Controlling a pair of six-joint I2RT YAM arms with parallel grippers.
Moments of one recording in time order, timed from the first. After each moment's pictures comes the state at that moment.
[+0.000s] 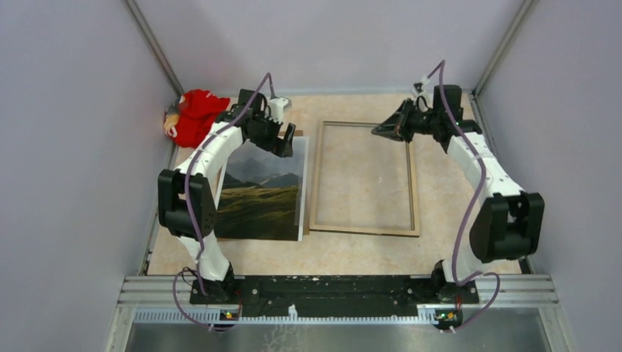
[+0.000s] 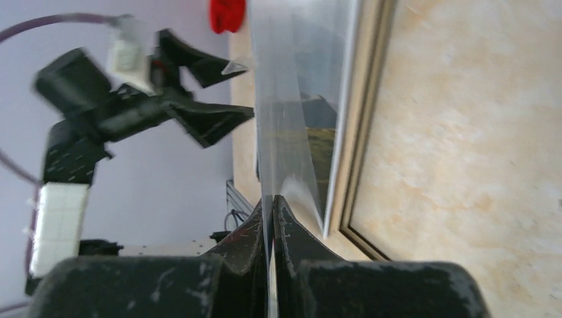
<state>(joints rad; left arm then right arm) -0.24 1.78 1.53 -0.68 0.38 0.20 0.11 1.50 1.35 -0.38 -0.81 0.77</state>
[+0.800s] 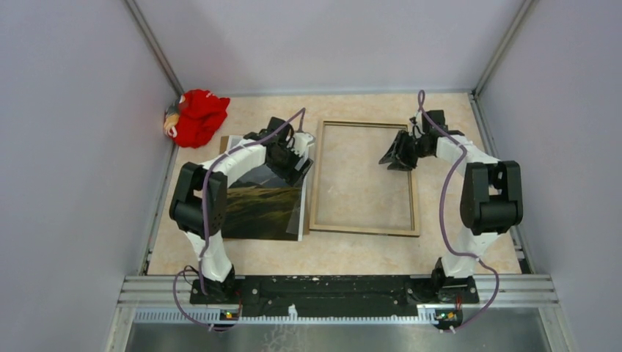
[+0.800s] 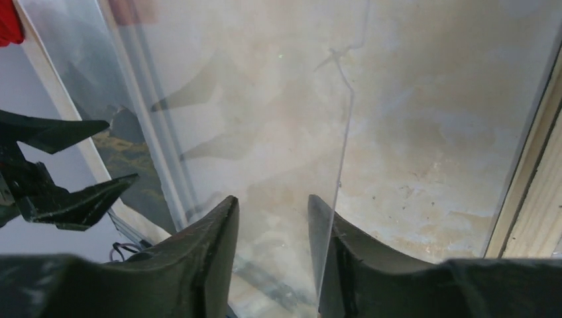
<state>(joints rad) -0.38 1.83 1.31 -0.60 0.27 0.29 0.06 1.78 1.21 -0.48 -0.55 0.48</state>
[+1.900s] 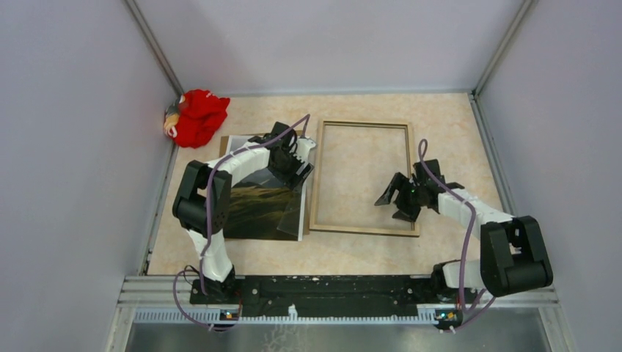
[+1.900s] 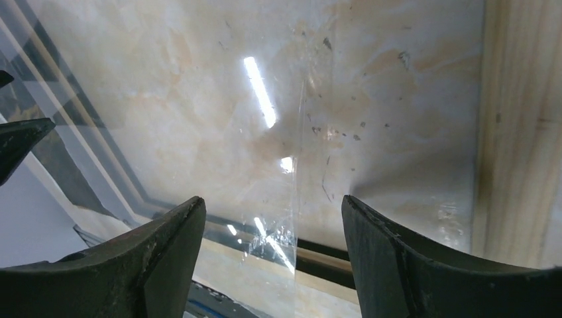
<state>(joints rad) -0.42 1.85 1.27 -0.58 0.23 0.31 0.19 1.32 0.61 -0.35 -0.33 0.71</state>
